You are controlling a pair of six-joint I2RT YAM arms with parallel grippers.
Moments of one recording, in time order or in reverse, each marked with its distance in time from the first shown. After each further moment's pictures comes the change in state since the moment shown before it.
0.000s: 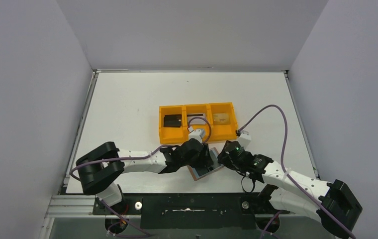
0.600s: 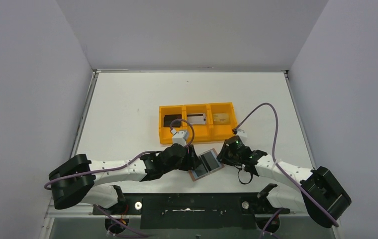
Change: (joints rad) left arm 0.000 -0.279 -0.195 -0.010 -0.087 -0.024; right arm -0.155 0.224 0.008 0.151 -0.206 -0.143
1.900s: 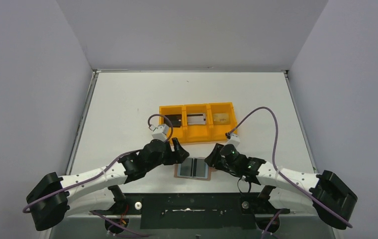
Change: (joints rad) left arm 0.159 -0.333 -0.130 -0.127 -0.017 0.010; right arm 0.224 -0.166 -0.078 0.143 0.059 0.167
